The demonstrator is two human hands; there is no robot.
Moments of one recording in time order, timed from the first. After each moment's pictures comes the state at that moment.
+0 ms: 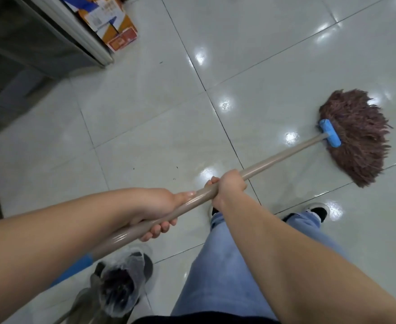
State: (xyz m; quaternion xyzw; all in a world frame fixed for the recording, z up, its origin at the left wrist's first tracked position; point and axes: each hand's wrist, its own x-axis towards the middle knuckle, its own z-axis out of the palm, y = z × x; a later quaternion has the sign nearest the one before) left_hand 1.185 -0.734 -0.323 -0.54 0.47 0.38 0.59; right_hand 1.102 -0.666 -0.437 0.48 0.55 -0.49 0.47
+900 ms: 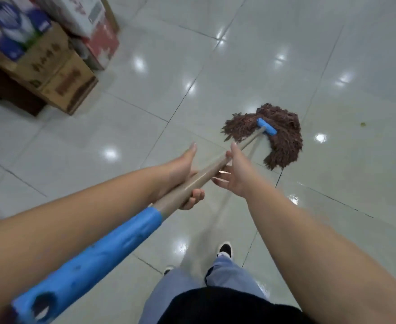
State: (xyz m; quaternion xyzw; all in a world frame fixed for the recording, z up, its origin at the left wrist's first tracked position) left_hand 0.585 -0.604 -0.285 -0.35 0.52 0.58 0.52; right_hand 0.550 -0.466 -0.368 0.36 0.51 -0.69 0.35
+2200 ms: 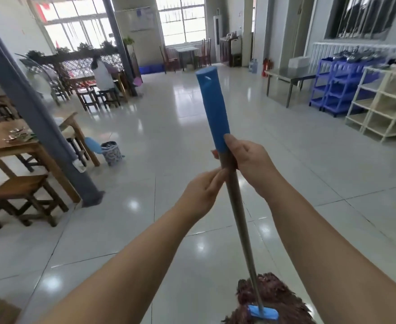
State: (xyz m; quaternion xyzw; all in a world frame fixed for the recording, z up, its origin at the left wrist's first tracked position) left_hand 0.001 -0.507 -0.088 0.41 0.78 0.47 0.10; right_hand 0.058 -0.390 -0.049 0.08 0.76 -0.60 -0.22
